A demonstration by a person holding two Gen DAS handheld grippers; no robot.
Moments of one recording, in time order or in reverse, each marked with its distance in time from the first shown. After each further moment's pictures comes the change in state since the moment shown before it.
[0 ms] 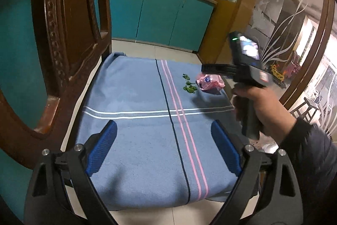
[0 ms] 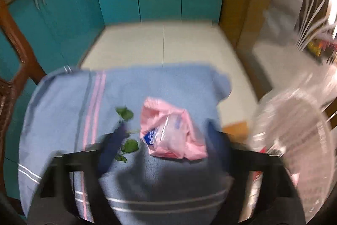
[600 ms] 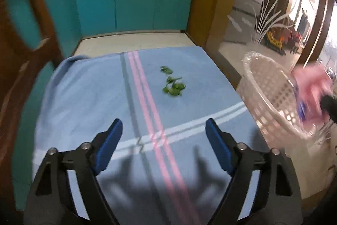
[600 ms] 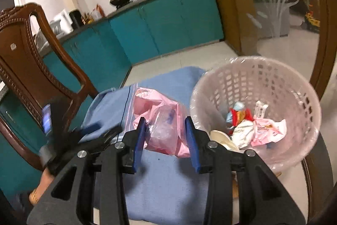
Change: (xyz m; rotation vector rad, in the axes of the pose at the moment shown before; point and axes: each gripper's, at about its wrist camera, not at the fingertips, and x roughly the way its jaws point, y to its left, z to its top) left arm 0.156 -0.067 0.039 0.199 0.125 -0.002; right arm -0.174 -0.086 -0.134 0.166 -0.294 0.272
